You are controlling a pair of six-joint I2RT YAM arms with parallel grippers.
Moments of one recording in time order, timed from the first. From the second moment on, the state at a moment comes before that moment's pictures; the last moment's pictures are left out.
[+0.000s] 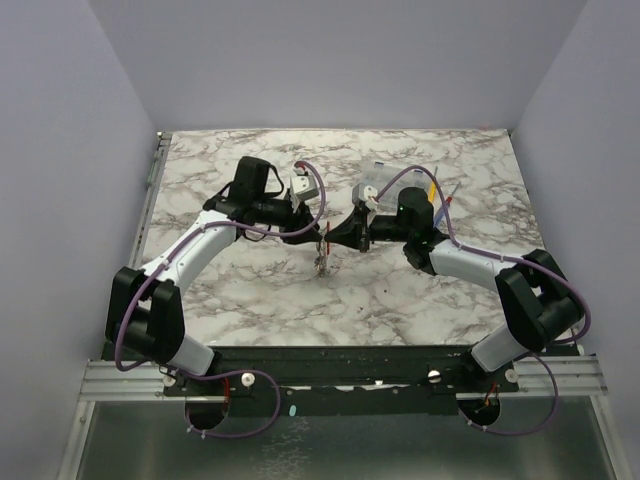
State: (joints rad) left arm -0.37 1.48 1.13 -0.38 0.96 0.46; right arm 0.56 1.56 0.79 0.63 -0.91 -0.12
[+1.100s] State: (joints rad) left arm -0.46 1.50 1.18 -0.57 0.89 0.63; right arm 0.54 1.56 1.05 -0.05 -0.98 -0.56
